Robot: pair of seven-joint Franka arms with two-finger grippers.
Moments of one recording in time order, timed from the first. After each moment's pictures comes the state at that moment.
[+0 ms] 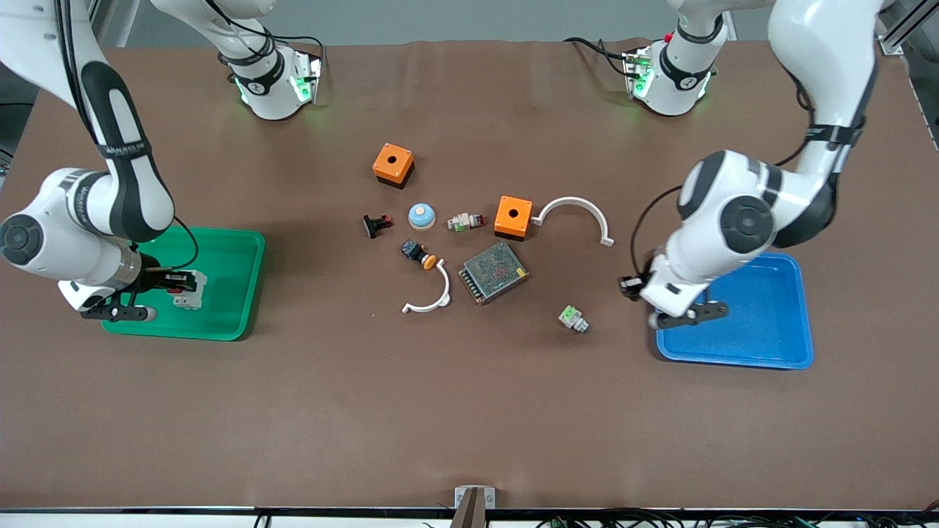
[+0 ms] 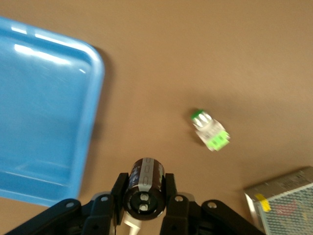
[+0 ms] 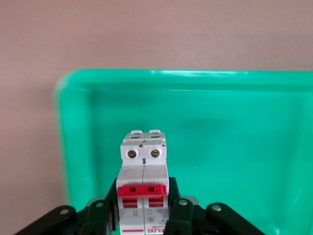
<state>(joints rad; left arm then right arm) 0.05 0.41 -0.45 -1.81 0.11 2.15 -0.61 -0.02 0.33 -0.11 -1.96 0.06 2.16 -0.10</state>
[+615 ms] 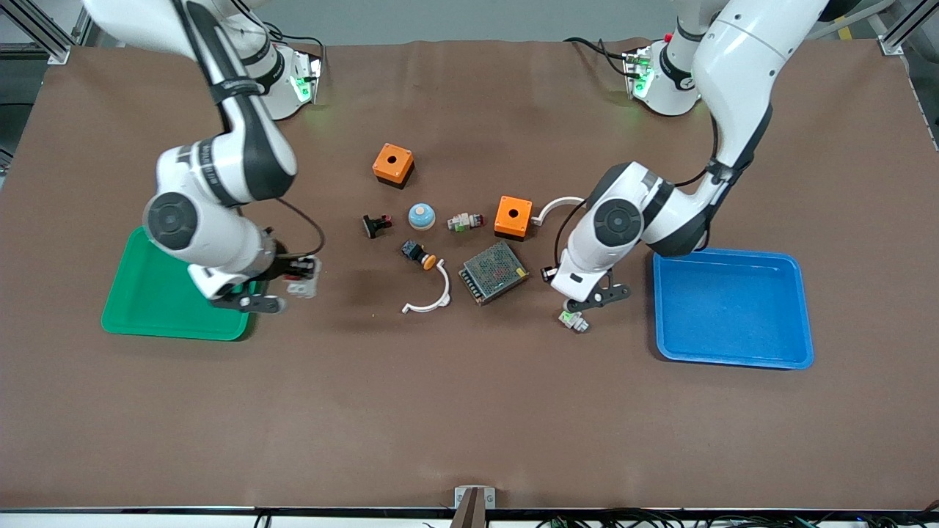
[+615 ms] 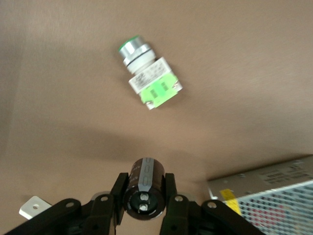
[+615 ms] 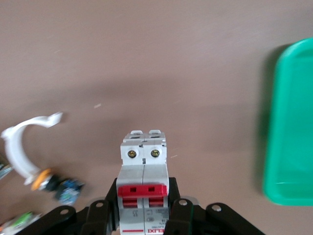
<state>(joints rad) -0.12 0.58 -0.45 -1.85 0.24 2.29 -0.95 0.40 0.31 -0.09 -1.85 0.19 2.05 0.32</state>
